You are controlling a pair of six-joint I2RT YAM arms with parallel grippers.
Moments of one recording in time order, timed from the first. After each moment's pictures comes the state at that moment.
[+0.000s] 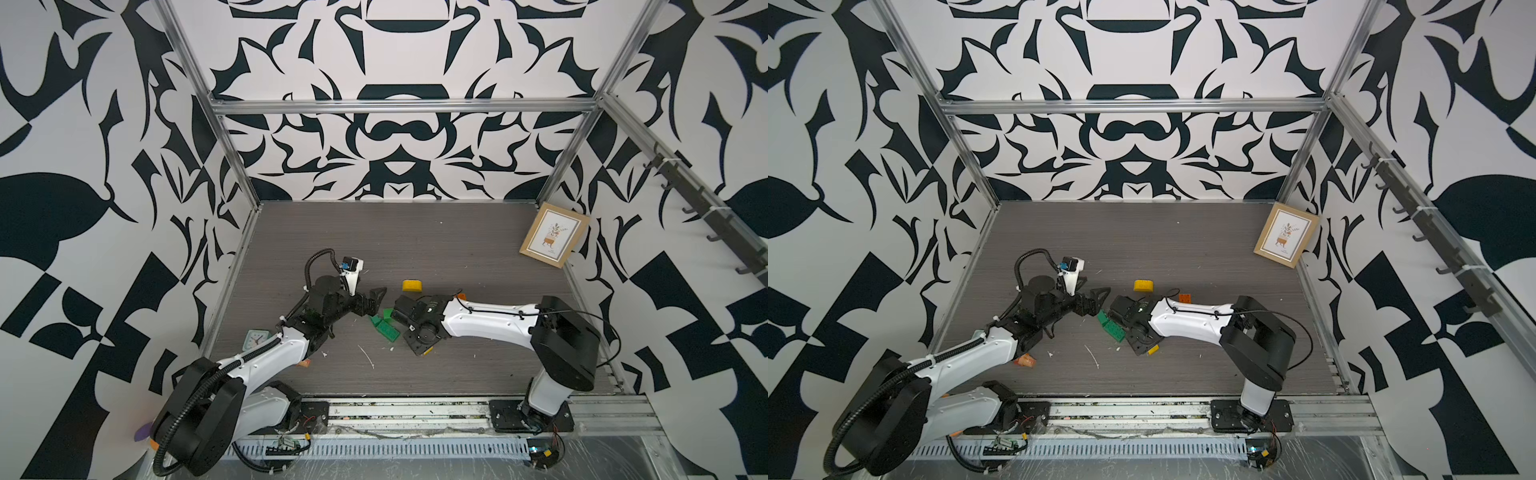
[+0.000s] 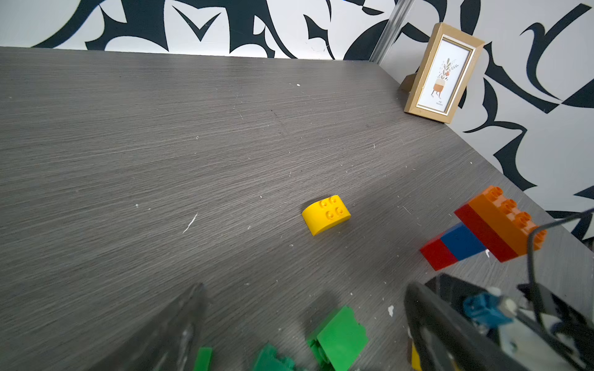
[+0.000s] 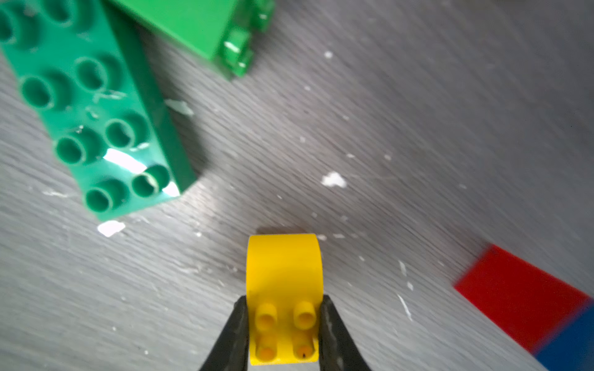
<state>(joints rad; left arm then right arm) -0.54 1.18 0.43 0.38 0.21 -0.25 1.03 1.71 1.11 -0.83 0.16 0.44</state>
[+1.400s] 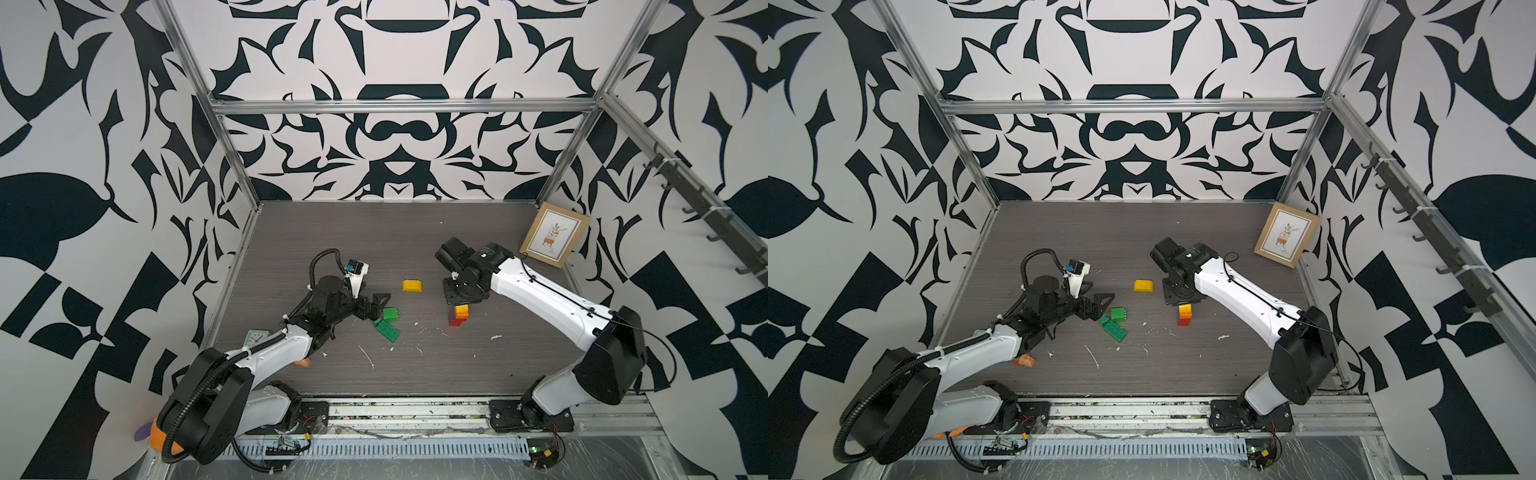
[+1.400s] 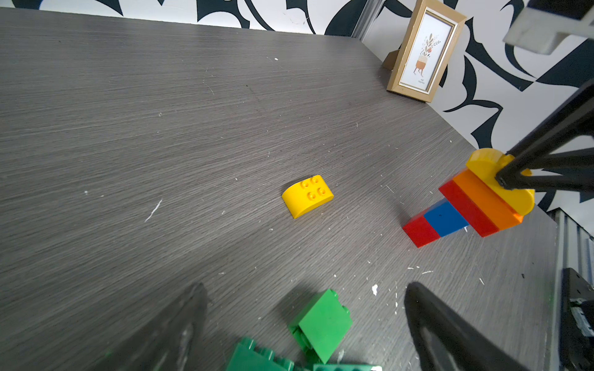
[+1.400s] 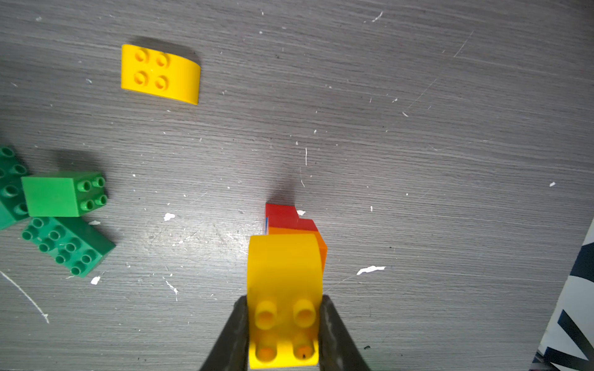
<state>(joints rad) -0.54 1.23 0.43 0.38 0.30 -0.25 0.67 1.53 1.32 -1.16 0.18 0.54</state>
